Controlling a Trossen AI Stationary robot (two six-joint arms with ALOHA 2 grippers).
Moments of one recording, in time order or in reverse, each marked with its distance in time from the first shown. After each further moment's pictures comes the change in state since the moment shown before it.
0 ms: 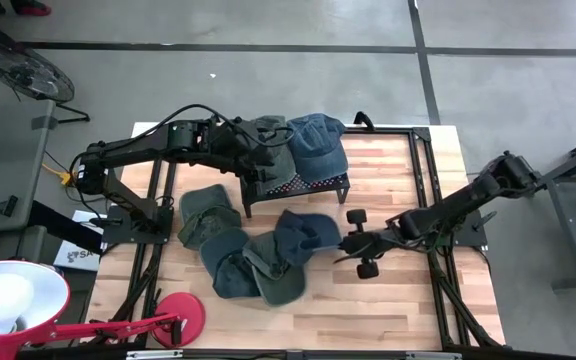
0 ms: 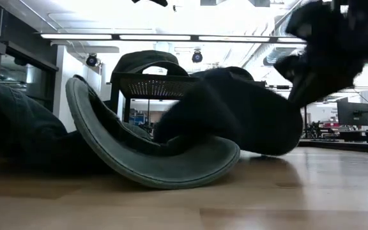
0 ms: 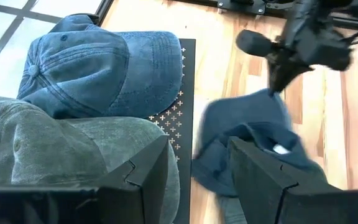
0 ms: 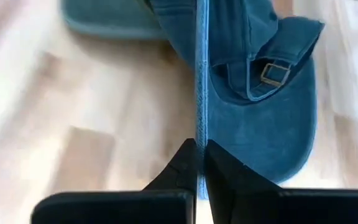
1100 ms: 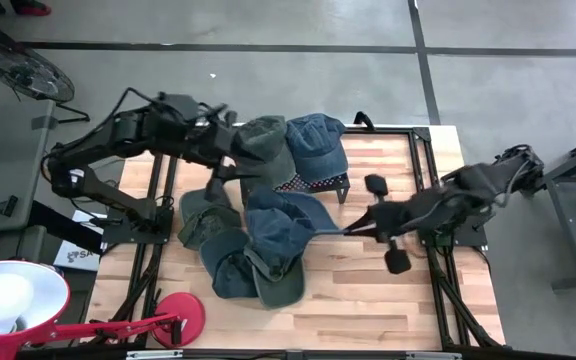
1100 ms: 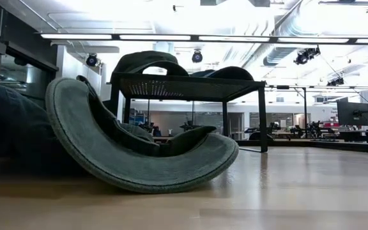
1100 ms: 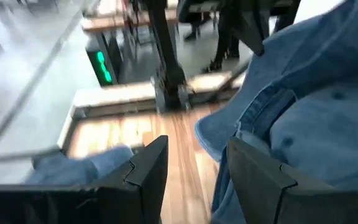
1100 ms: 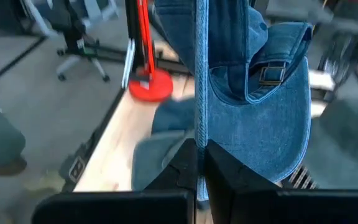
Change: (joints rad) left arm 0.002 -0.210 -0.001 0.217 0.272 0.252; right arm 0.073 -0.027 1.020 -0.681 0.013 -0.002
